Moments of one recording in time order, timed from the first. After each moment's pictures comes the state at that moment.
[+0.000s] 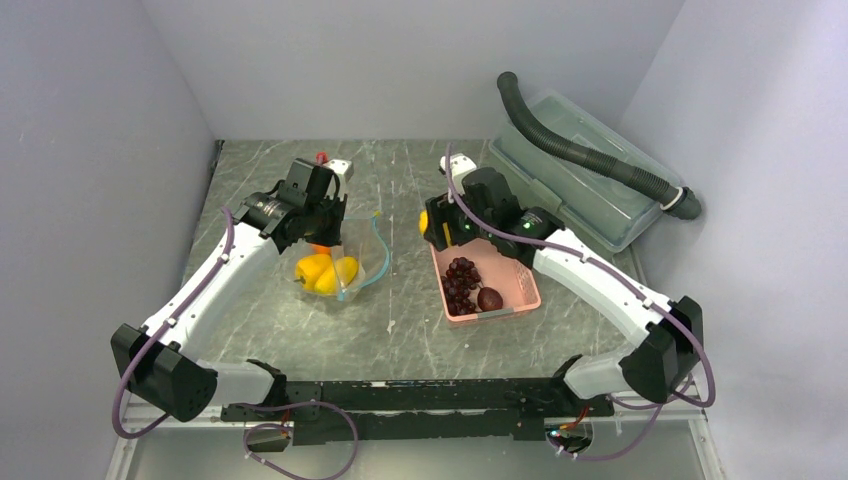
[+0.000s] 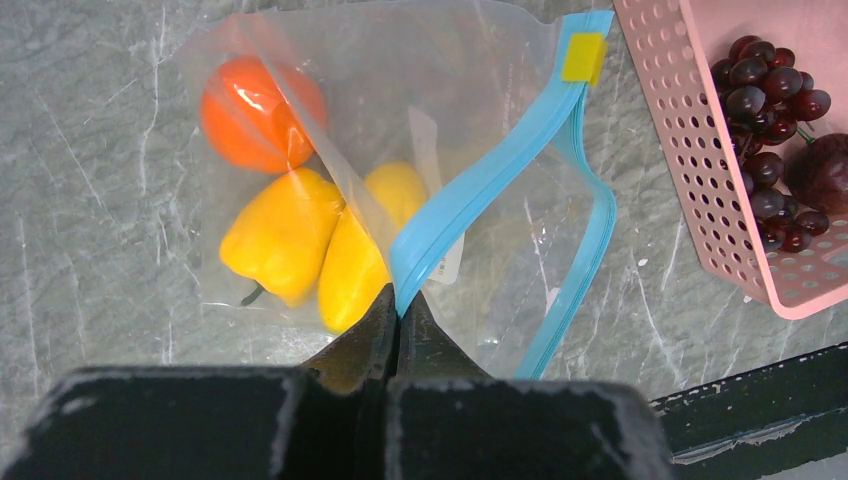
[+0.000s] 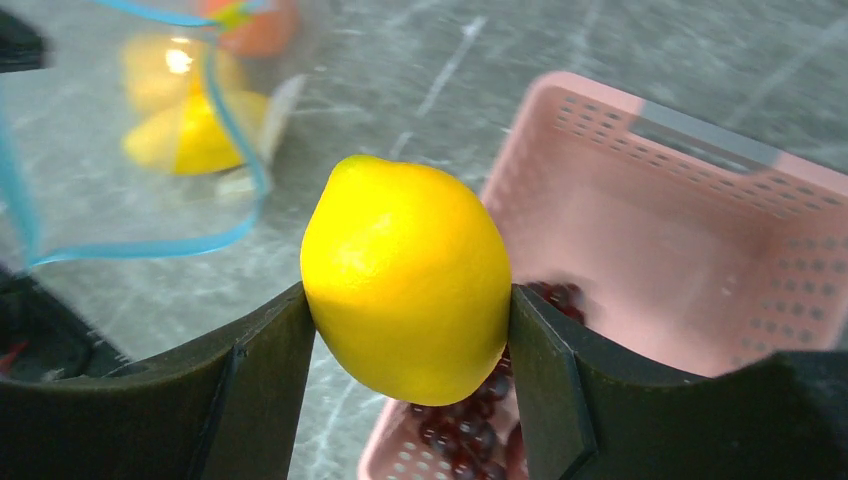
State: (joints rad) left arm -0.46 1.30 1.31 -0.90 -0.05 -0.20; right arm 0.69 1.37 1.24 -0.51 0.01 0.20
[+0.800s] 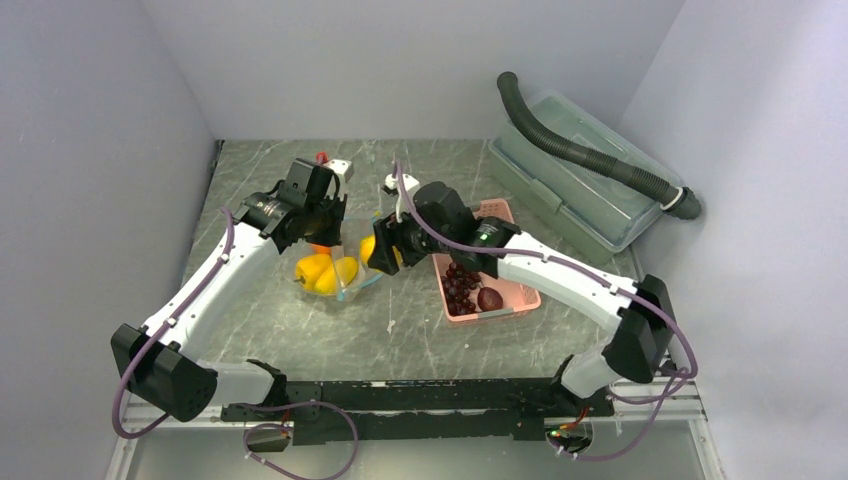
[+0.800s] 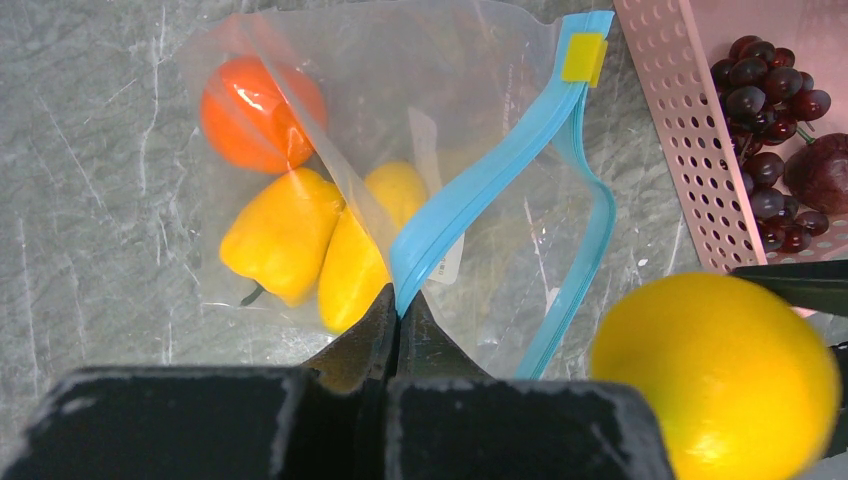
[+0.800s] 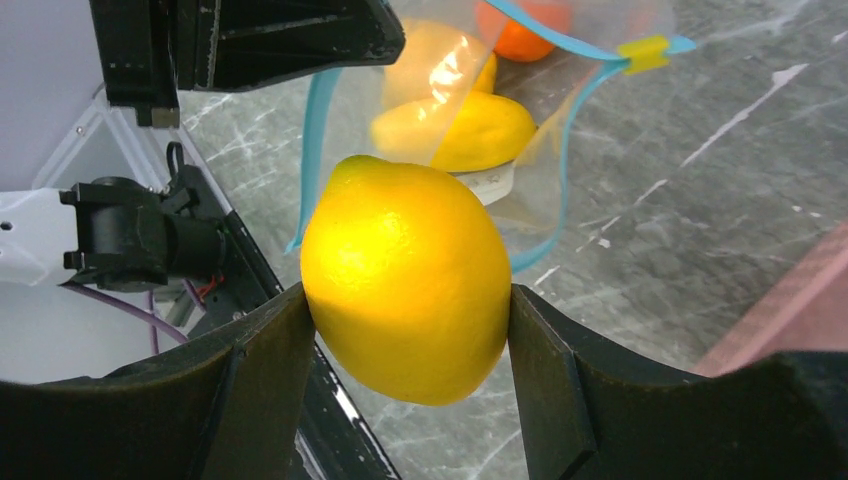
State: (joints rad) left arm -0.46 1.30 1.31 -0.90 -0.05 -0.20; right arm 0.91 1.48 1.30 -0.36 -0.19 0.32
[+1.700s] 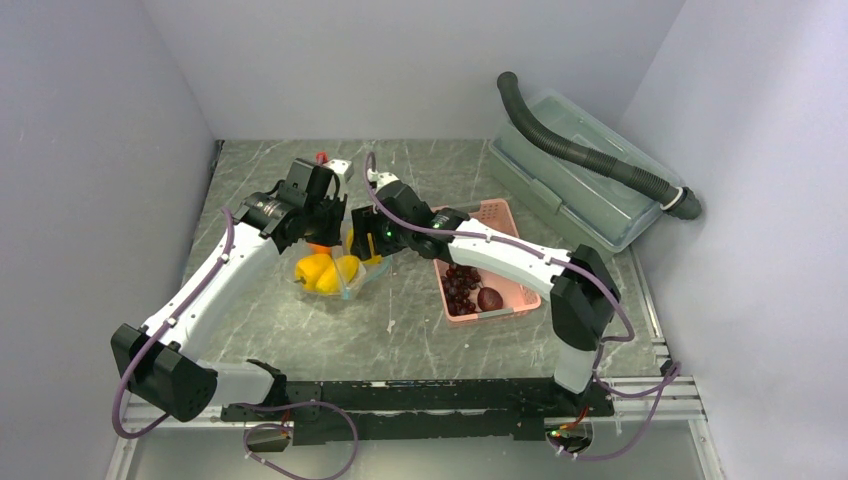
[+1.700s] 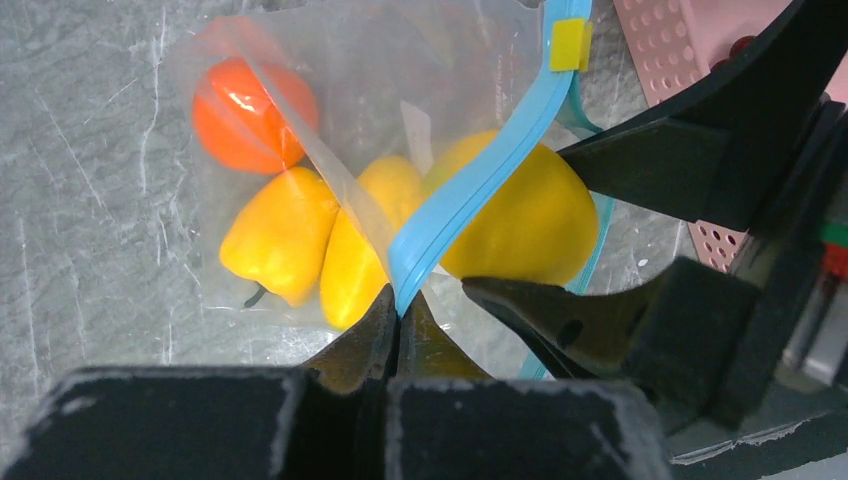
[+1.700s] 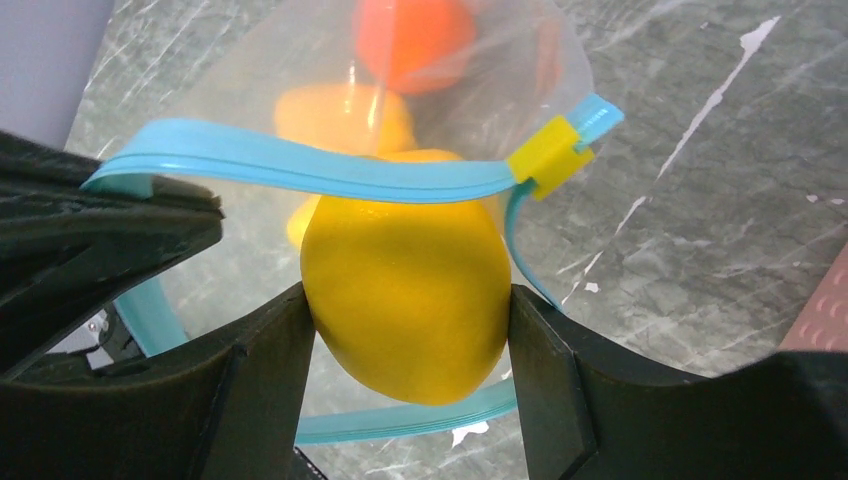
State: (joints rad) left arm -0.46 1.30 1.31 -0.90 -0.05 -0.20; right arm 0.93 1.79 1.48 -0.34 -0.02 0.50
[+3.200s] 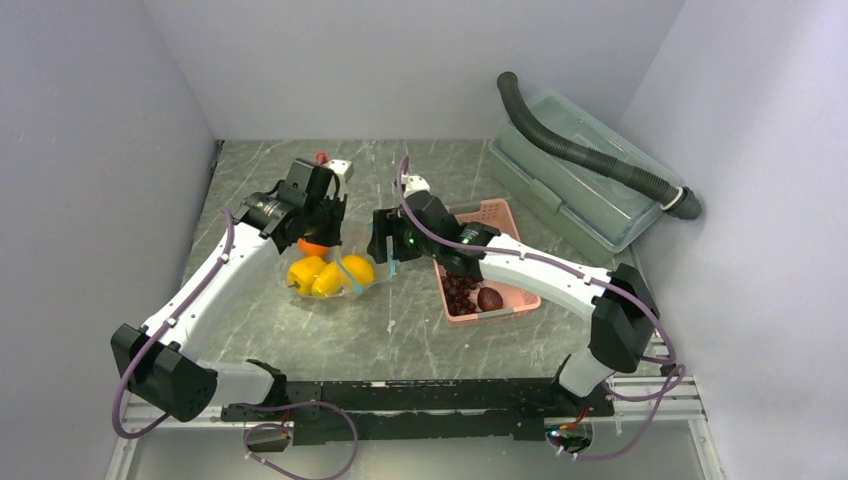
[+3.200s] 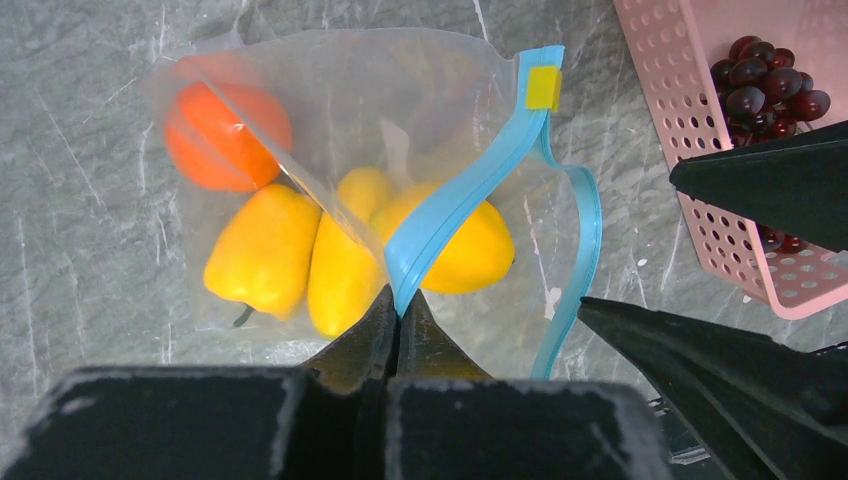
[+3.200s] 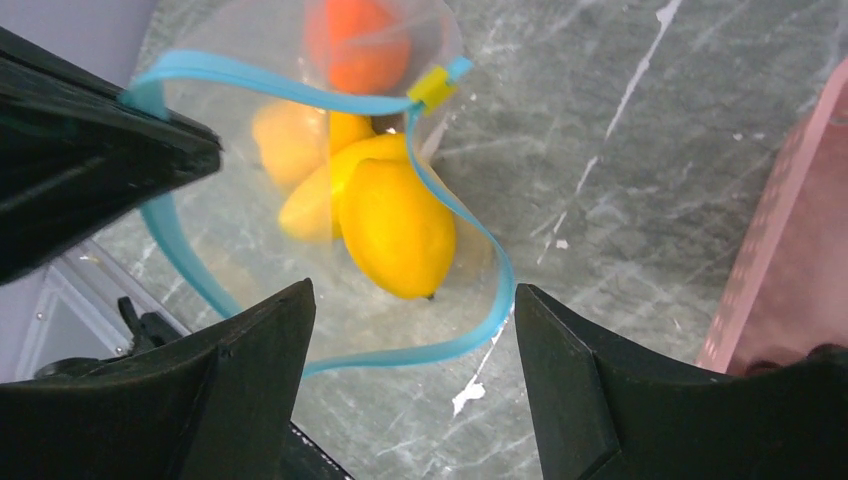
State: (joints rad) left arm -0.46 1.30 1.31 -0.90 -0.05 -0.20; right arm 0.93 1.59 1.29 -0.28 0.10 0.59
